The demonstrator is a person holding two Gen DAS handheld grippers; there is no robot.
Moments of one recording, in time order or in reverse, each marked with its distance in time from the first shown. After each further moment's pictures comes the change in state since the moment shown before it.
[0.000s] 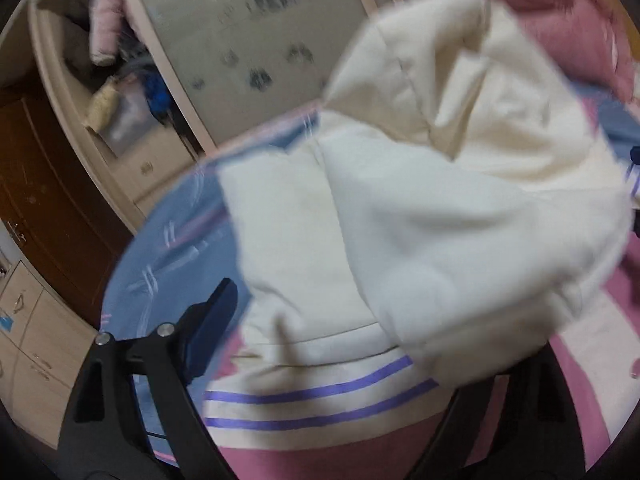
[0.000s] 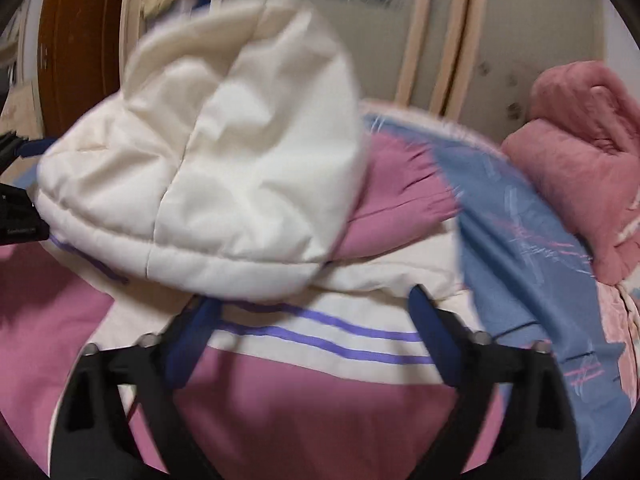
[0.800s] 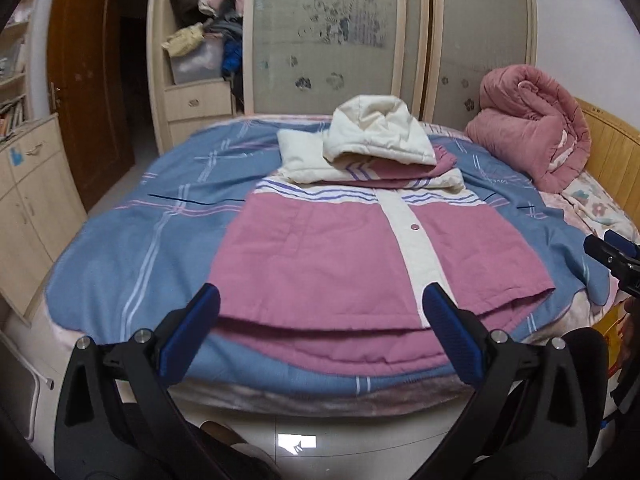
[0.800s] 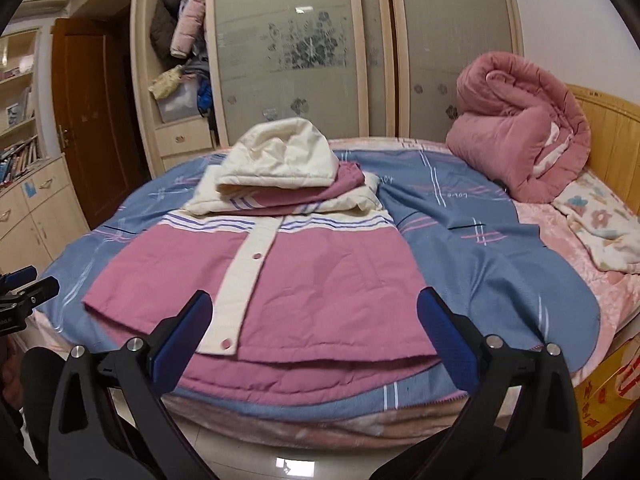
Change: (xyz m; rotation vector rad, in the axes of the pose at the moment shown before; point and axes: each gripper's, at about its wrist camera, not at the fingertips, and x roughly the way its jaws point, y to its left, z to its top) left arm -0.367 -0.016 -0.172 -0.407 -0.021 -0.097; right arm -0.336 0.006 -0.148 0.205 -0.144 0.021
